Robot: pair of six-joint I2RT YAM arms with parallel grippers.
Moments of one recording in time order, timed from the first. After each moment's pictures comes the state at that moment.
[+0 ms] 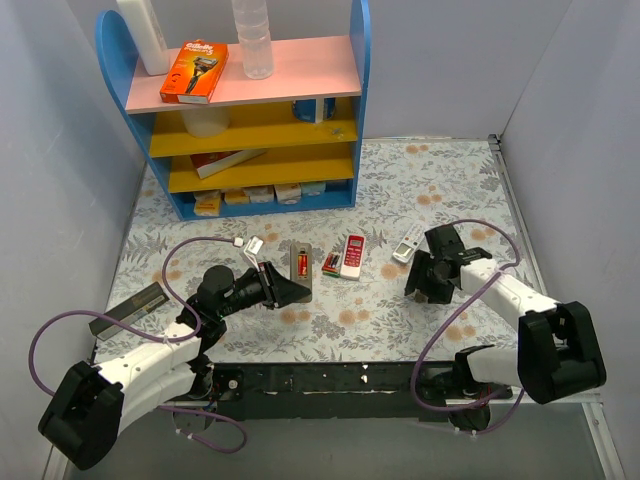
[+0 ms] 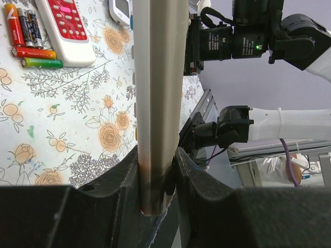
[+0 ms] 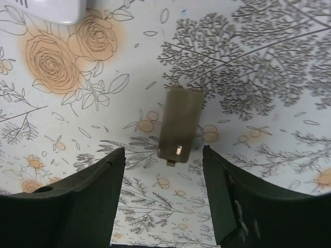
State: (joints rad) left arm -0.58 0.87 0.20 0.53 0.51 -0.93; right arm 0.31 1.24 0.64 -0.61 0.02 0.60
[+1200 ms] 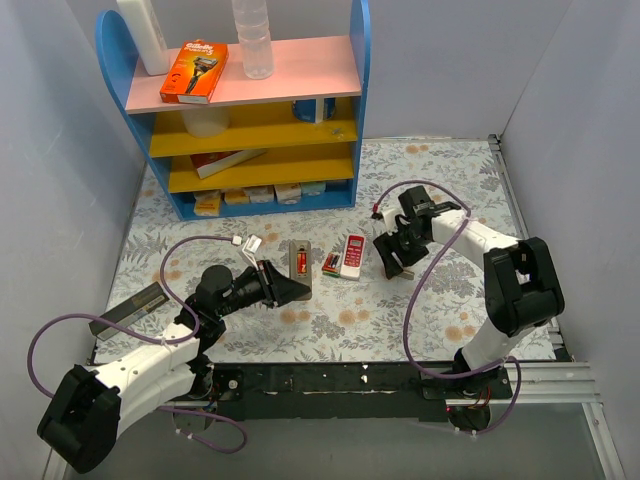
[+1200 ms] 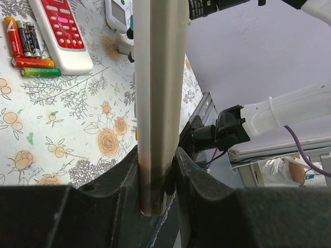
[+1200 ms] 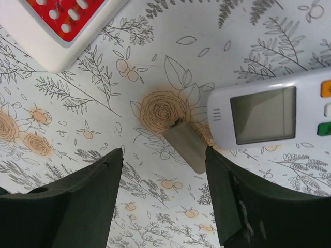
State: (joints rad) left arm -0.58 0.85 0.21 0.51 0.50 -0.92; right arm 0.36 1.65 1.05 -0.69 -0.29 -0.25
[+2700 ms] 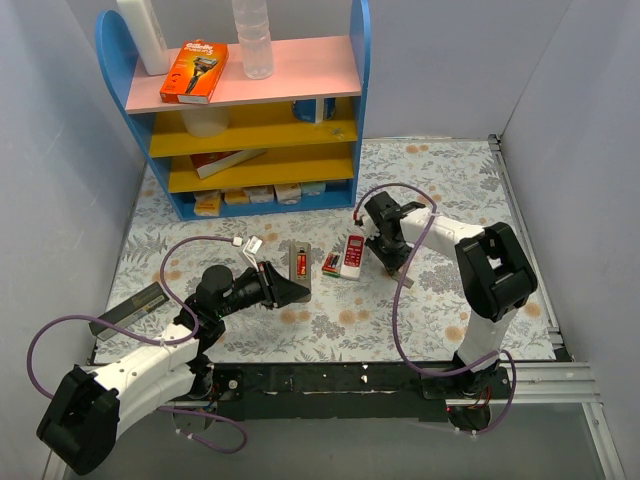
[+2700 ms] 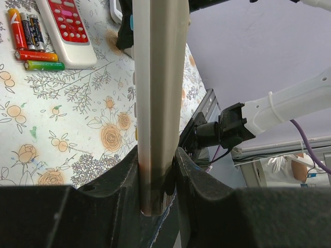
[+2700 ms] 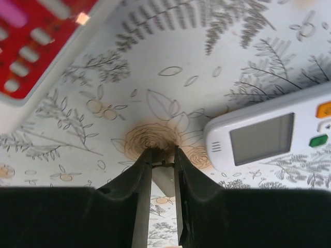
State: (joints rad) left arm -0.58 0.83 0.21 0.46 0.50 -0.91; right arm 0.54 1.79 1.14 -0.71 0.03 -0.19
